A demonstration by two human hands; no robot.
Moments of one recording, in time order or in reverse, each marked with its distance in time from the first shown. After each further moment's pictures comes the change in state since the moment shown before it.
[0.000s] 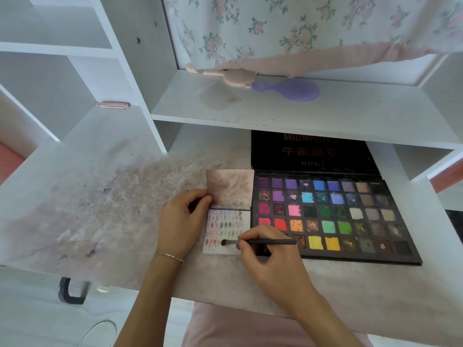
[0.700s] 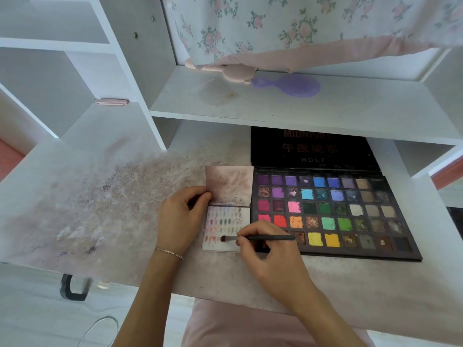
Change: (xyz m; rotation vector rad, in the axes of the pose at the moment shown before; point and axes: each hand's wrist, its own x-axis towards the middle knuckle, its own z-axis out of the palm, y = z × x) left_hand 0.000 0.001 0.000 -0.003 0.004 0.004; right_hand 0.000 0.001 -0.002 0.000 -0.034 0.006
